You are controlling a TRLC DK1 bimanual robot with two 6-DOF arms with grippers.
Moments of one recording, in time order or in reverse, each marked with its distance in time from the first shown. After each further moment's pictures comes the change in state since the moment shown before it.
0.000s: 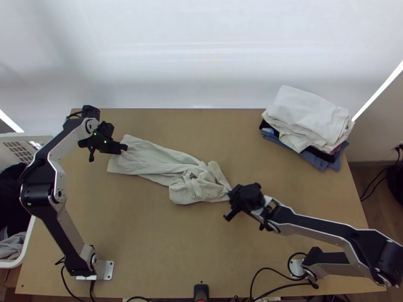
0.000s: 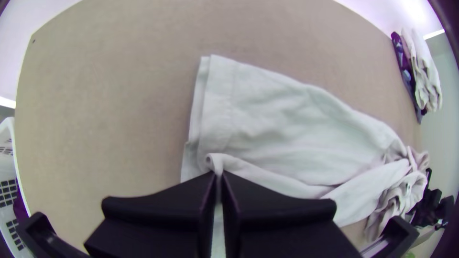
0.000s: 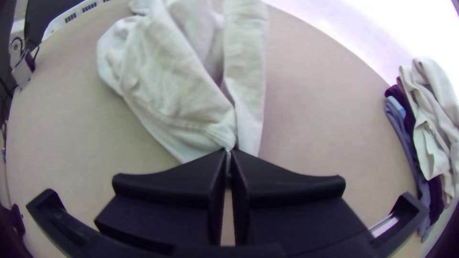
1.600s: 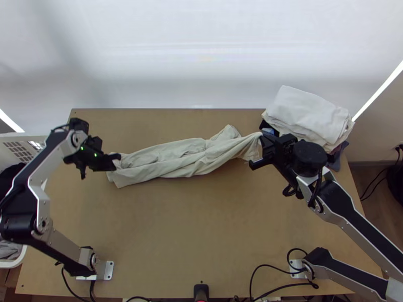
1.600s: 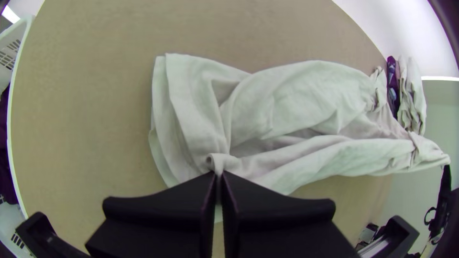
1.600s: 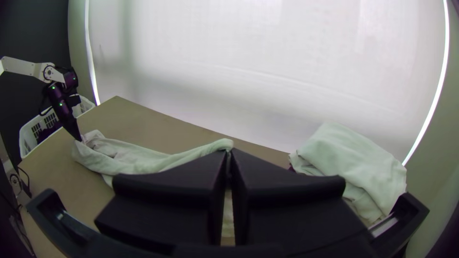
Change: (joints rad) left arm 0.032 -0.309 -0.324 -0.092 0.080 -0.204; right arm -0.269 -0.330 0.415 -0.332 0.037 0.024
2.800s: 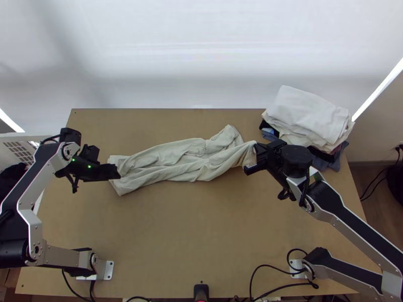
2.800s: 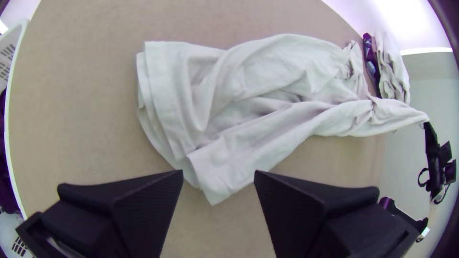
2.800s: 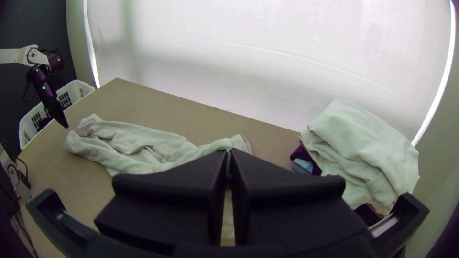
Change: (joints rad) left arm 0.026 -0.158 -0.100 -0.074 0.081 0.111; right arm 0.021 0.047 -0.050 0.001 0.004 0.031
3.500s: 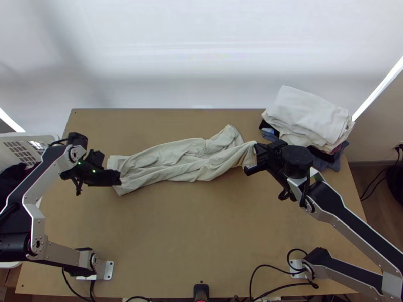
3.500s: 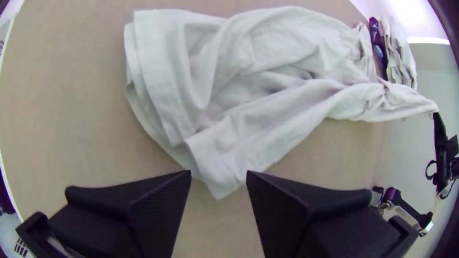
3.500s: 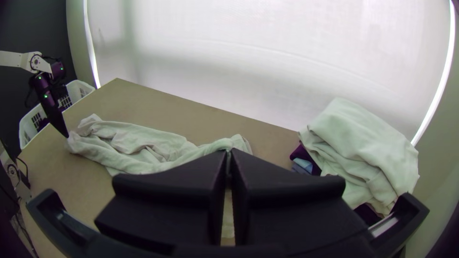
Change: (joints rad) left arm -0.026 0.039 -0.054 0.003 -0.019 0.034; right arm 0.000 -0.007 -0.006 0.000 0.000 0.000
